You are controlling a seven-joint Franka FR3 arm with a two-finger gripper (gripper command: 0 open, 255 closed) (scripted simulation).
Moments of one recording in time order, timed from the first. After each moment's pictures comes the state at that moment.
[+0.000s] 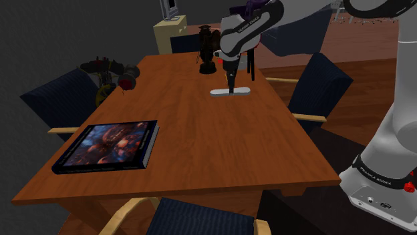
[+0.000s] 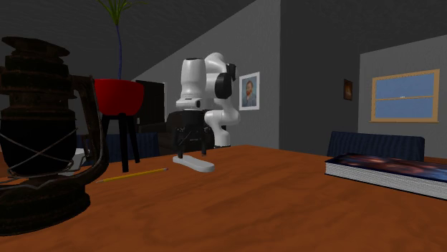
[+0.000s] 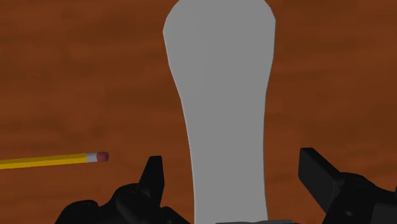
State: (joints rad) arm 0.10 0.37 -0.11 -1.78 0.02 2.16 -0.84
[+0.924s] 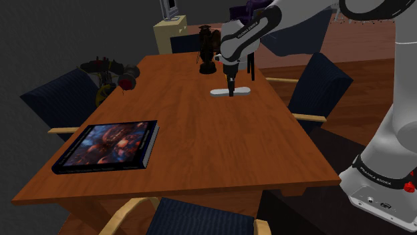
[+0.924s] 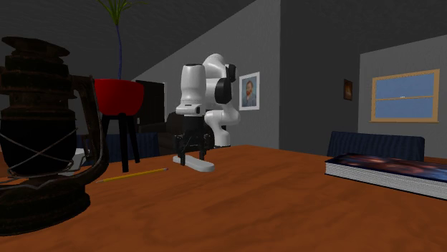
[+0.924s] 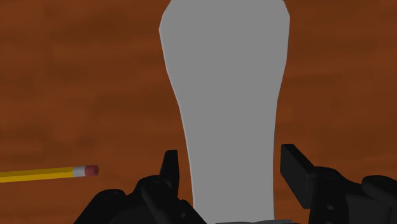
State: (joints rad) arm 0.10 0.39 -0.11 -1.80 0.02 2.20 -0.84
